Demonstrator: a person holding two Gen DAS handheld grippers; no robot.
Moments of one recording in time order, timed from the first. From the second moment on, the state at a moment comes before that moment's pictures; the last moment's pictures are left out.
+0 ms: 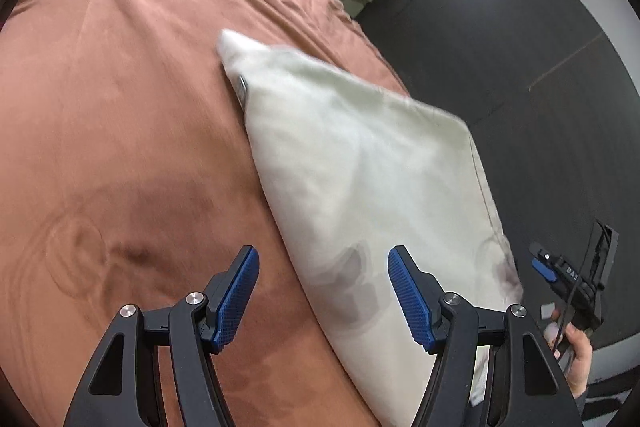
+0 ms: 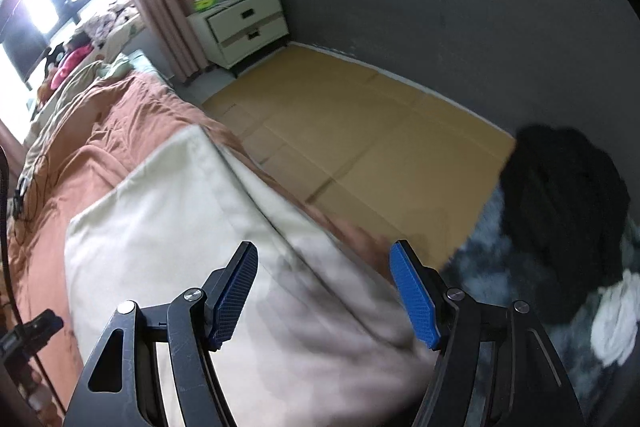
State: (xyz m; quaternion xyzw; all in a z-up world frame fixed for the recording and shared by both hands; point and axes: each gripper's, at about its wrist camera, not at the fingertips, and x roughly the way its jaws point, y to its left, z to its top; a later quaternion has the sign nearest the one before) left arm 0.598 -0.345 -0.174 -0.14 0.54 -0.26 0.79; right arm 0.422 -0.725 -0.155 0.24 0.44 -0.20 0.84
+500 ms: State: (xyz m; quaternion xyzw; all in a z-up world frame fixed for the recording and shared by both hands) left arm 0.524 -0.376 -0.197 -0.11 0.58 -0.30 0.75; right arm 0.351 -0.728 -0.224 0.40 0.43 -0.17 0.79
